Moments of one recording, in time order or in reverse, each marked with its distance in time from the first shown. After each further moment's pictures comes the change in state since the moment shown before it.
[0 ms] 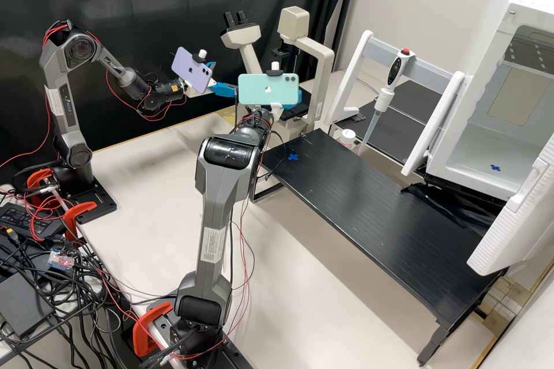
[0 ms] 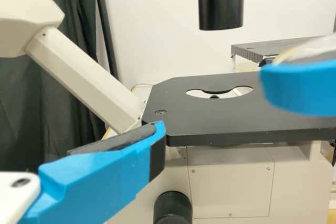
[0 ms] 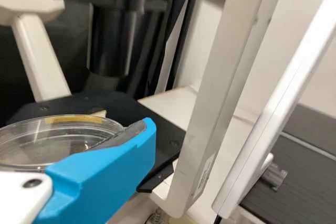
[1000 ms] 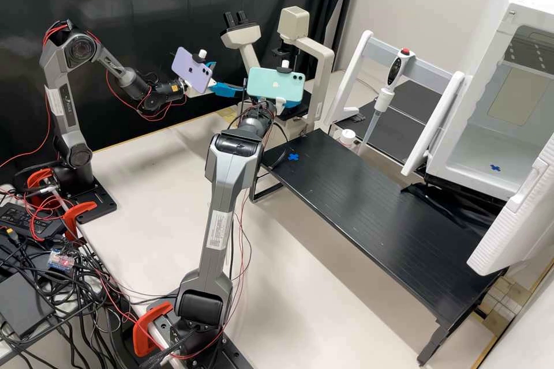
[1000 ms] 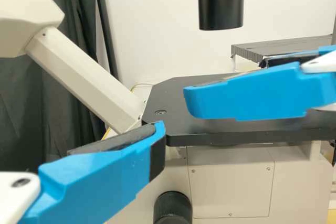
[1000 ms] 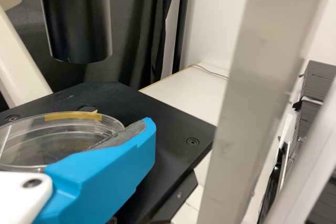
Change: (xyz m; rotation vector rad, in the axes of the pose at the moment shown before) left arm 0.000 0.000 0.000 0.000 0.000 0.000; right arm 0.070 -0.019 -0.004 0.123 -0.062 -0.033
